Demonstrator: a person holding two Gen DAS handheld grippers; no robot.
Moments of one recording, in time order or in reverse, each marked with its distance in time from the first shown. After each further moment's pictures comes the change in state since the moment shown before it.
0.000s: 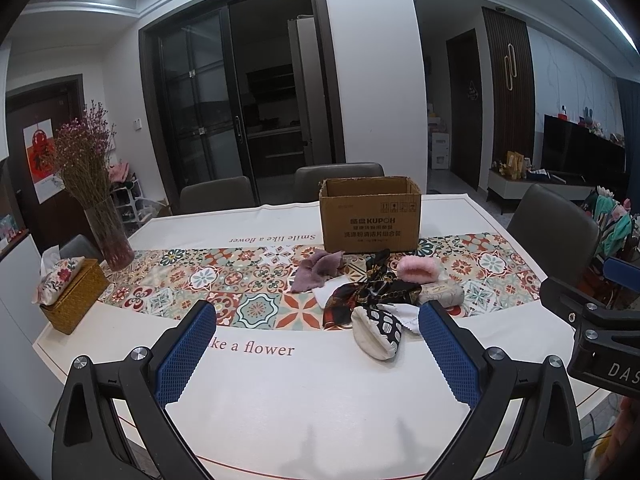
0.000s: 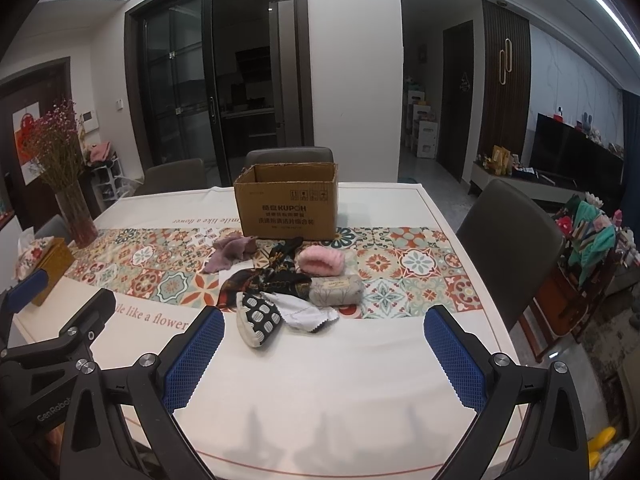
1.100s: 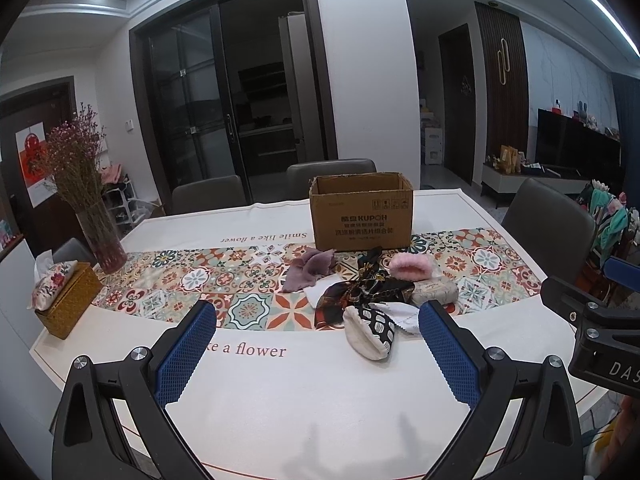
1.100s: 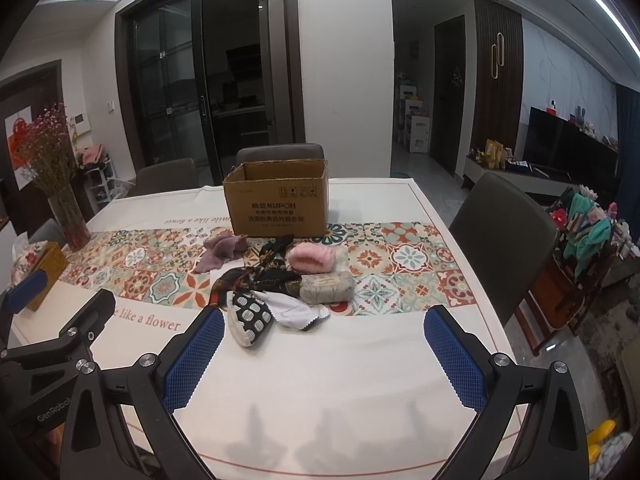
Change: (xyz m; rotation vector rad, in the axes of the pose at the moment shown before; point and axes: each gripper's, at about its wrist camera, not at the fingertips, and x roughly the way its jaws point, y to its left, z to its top) left arm 0.005 -0.012 0.002 0.021 0.012 -0.017; right arm 0.004 -0.014 -0.002 0.022 0.010 -0.015
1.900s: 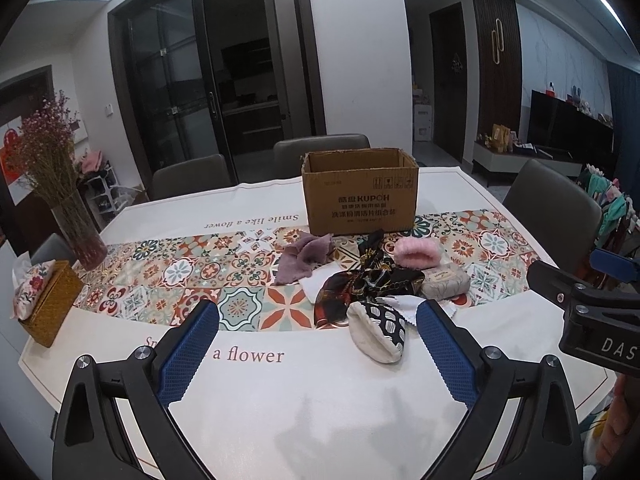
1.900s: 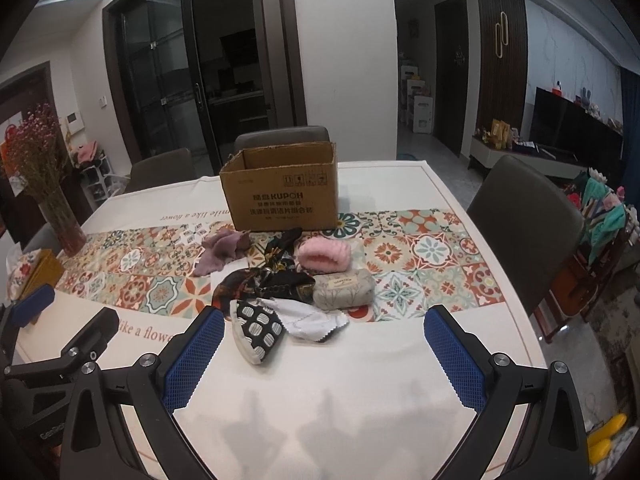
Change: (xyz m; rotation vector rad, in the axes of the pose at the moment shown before) left arm 0.062 0.018 0.013 0.024 0.094 -0.056; right arm 0.066 0.021 0.020 0.042 0.080 0.010
